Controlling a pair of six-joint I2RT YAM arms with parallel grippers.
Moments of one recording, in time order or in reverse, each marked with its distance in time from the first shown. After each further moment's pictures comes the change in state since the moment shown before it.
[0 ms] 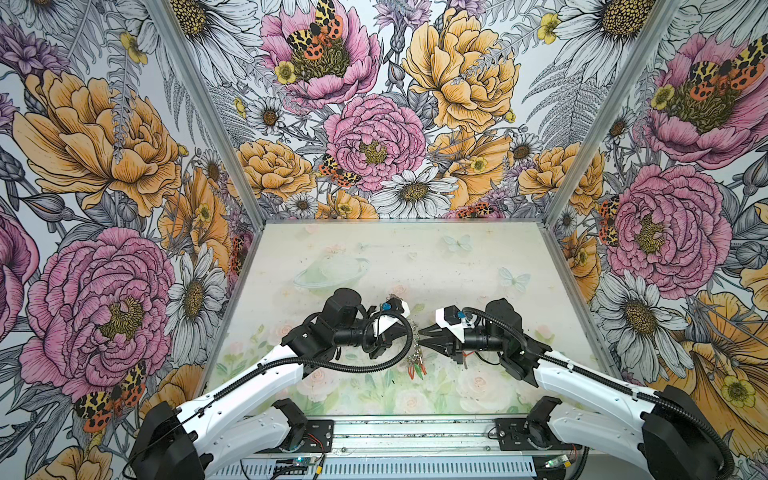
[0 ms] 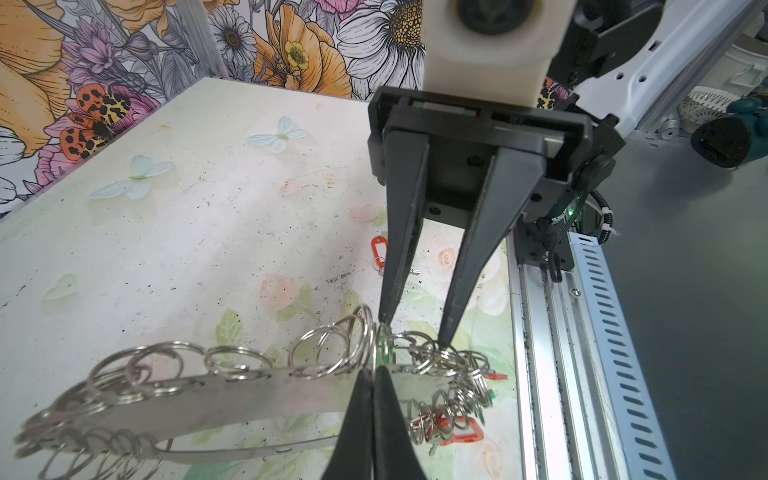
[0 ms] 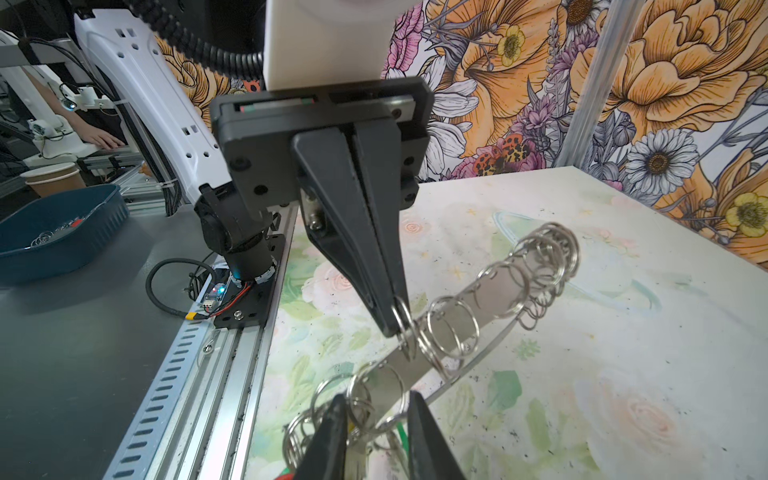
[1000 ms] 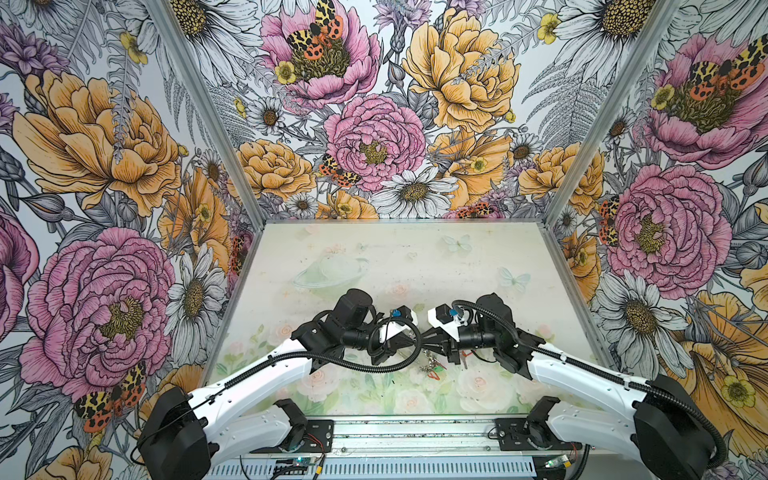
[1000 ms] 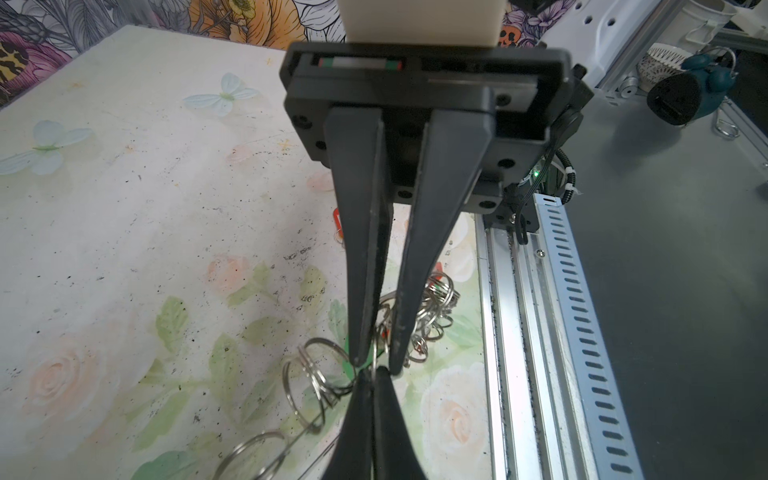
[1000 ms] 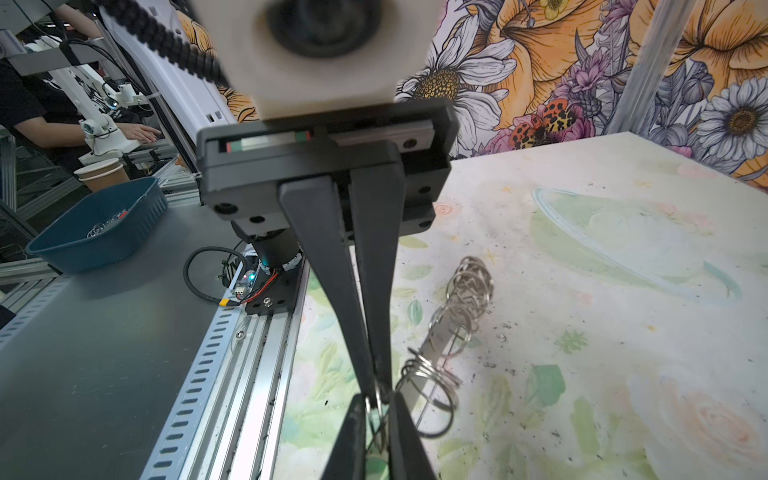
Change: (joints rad) left arm -0.033 0.067 0.036 -0.099 0.033 0.053; right arm 0.005 0.063 0.068 -0.115 -0.053 -0.013
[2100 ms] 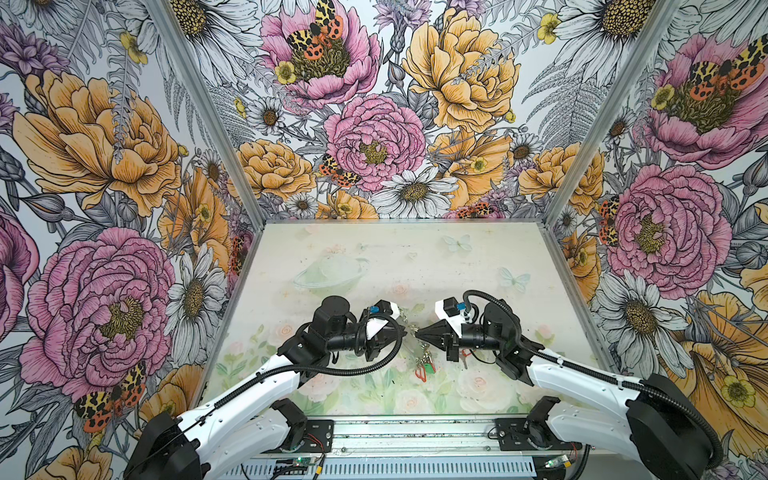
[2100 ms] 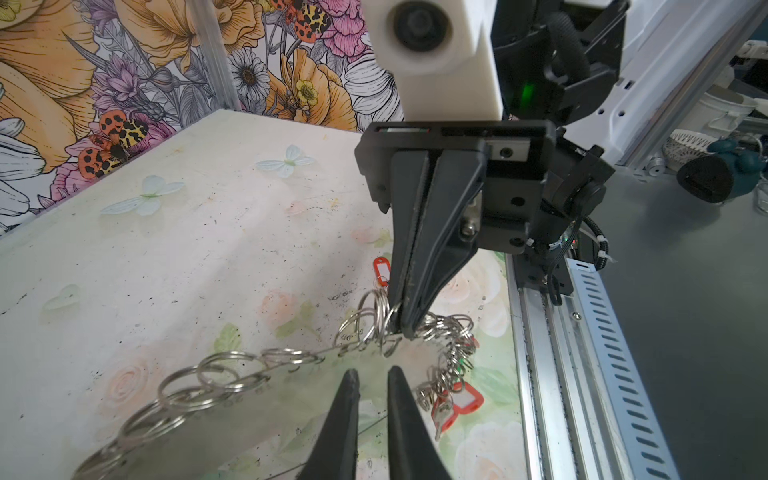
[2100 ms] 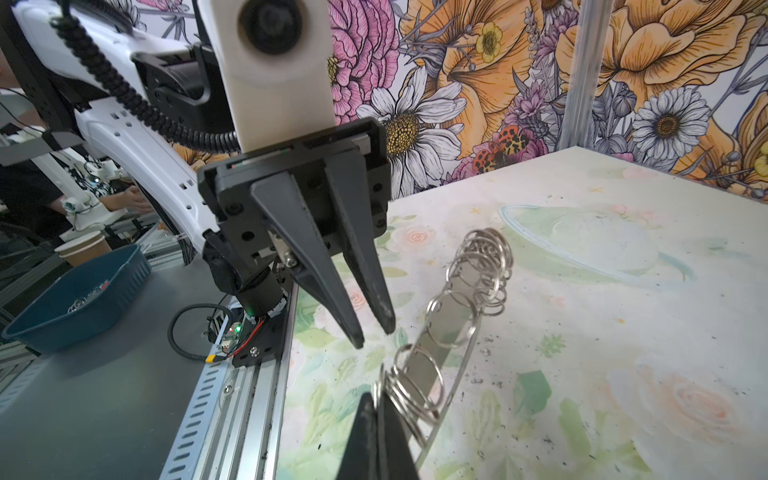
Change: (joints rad) left arm 0.100 -0.130 -0.186 0.331 0.043 -0.137; right arm -0.005 0.020 -0.108 0.348 0.066 0.266
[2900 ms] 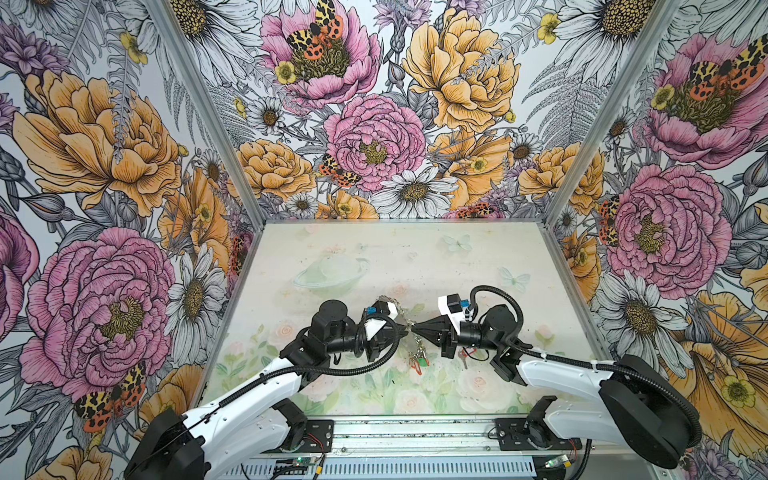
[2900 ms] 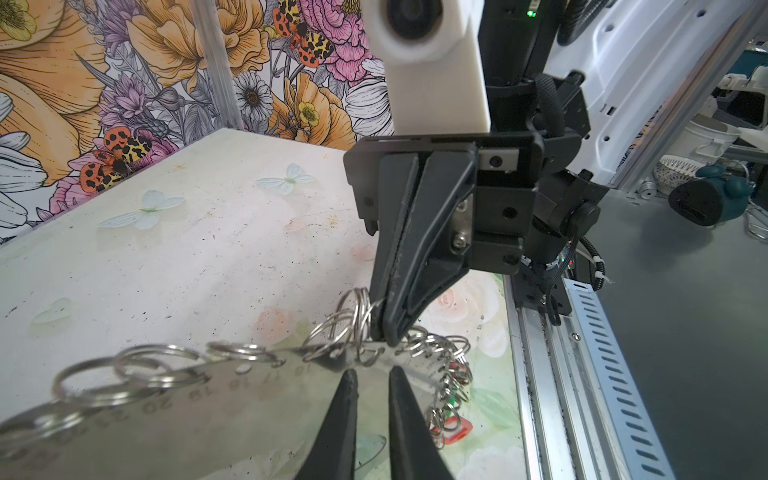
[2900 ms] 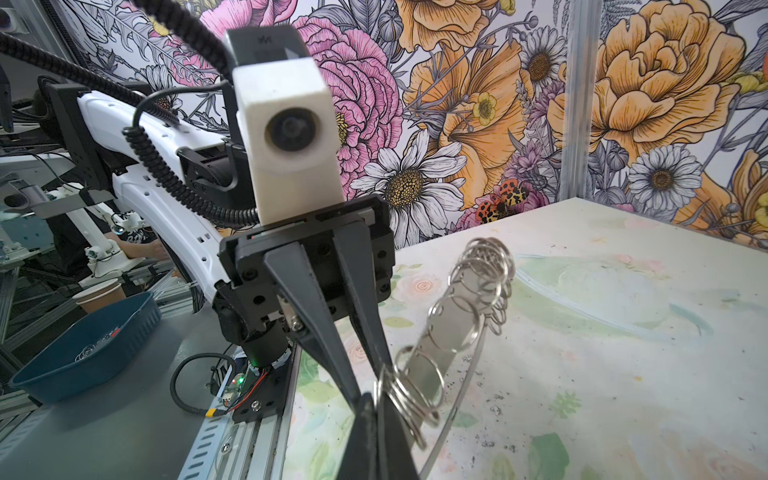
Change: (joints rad) left arm 0.000 0.010 -0.061 0.141 0.009 -0.058; right arm 0.015 0.113 -0.041 0.345 0.015 0.133
